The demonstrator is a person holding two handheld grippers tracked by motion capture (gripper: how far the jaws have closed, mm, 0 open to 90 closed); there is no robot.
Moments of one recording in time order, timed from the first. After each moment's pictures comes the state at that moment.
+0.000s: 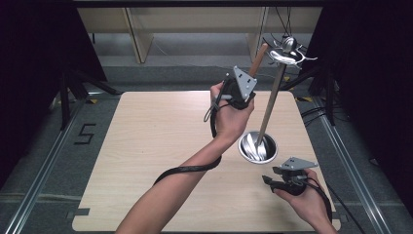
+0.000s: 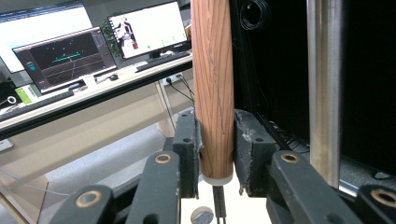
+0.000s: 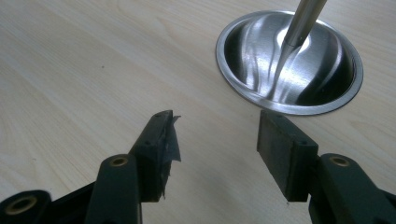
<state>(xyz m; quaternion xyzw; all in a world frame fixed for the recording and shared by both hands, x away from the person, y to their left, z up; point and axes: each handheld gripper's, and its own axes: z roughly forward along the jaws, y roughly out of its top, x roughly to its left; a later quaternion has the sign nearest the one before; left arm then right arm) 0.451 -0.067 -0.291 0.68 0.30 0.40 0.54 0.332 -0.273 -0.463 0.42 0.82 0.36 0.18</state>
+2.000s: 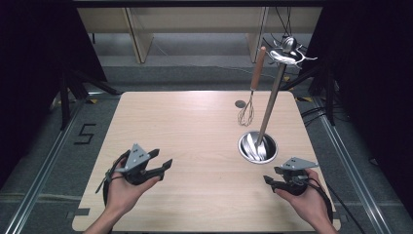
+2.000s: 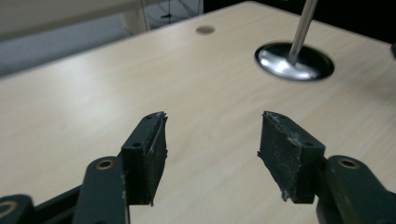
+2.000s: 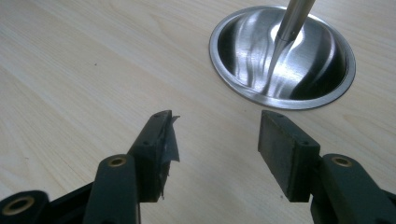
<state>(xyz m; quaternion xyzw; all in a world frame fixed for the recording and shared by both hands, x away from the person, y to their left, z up) 0.331 0.183 -0.433 0.76 0.36 0.25 0.47 0.333 -0.278 -0.463 0.42 0.82 0.35 0.19</state>
